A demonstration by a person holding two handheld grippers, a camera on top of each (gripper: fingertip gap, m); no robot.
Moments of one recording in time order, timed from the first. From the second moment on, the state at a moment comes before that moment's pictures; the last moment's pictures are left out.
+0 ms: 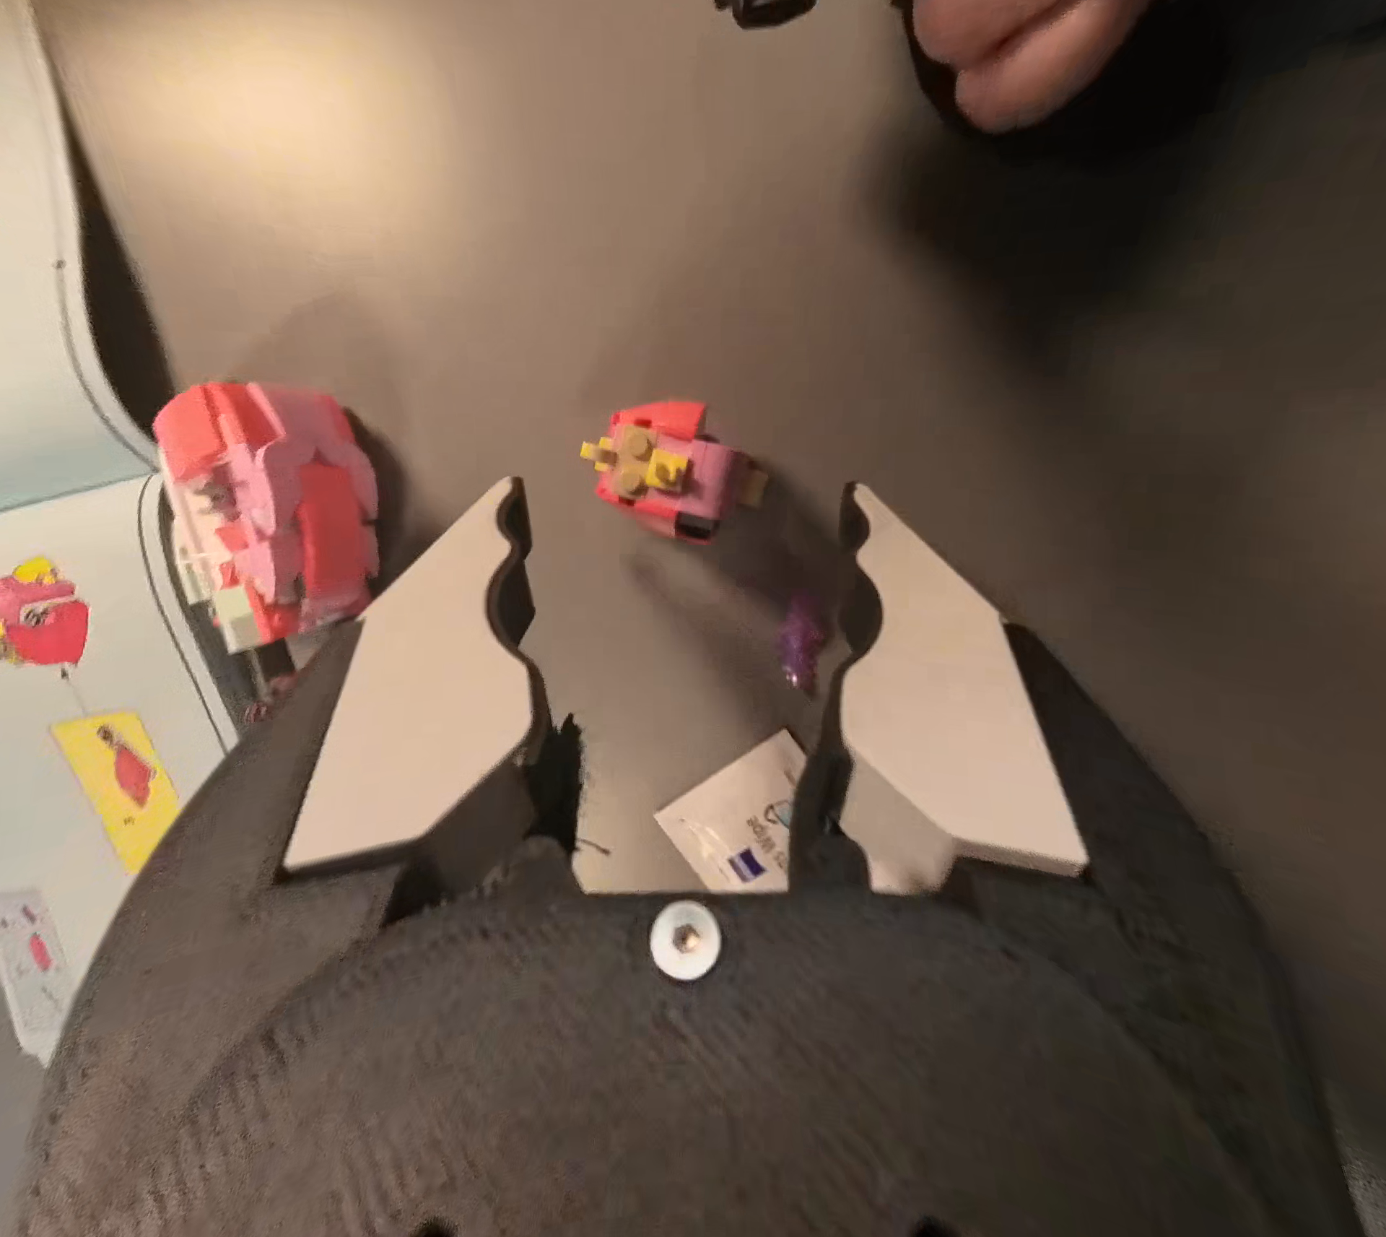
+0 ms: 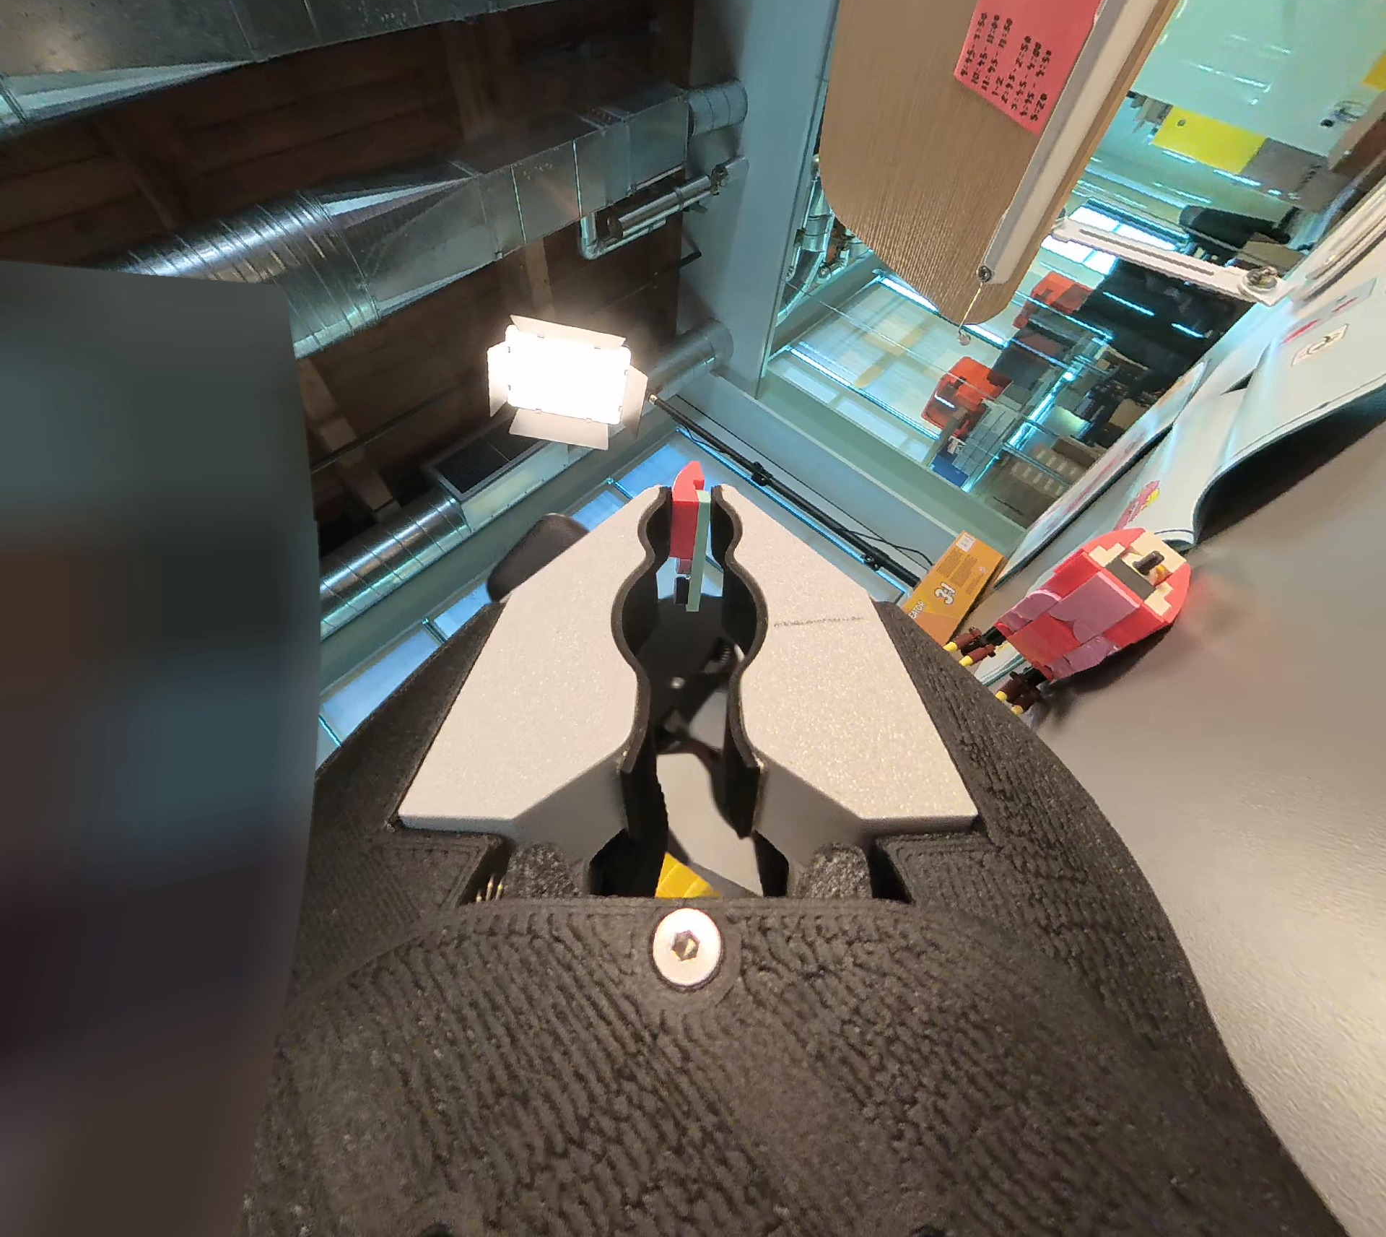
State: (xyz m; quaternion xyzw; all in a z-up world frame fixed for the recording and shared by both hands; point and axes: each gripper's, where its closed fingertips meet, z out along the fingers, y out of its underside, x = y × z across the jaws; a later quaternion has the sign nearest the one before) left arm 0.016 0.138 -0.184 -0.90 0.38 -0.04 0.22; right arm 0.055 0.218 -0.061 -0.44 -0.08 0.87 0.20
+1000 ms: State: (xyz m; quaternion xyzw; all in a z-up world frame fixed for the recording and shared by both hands) left arm -0.054 0.054 0.049 -0.40 -0.12 0.28 0.86; right arm -0.050 0.057 0.061 -0.52 -0.26 0.81 0.09
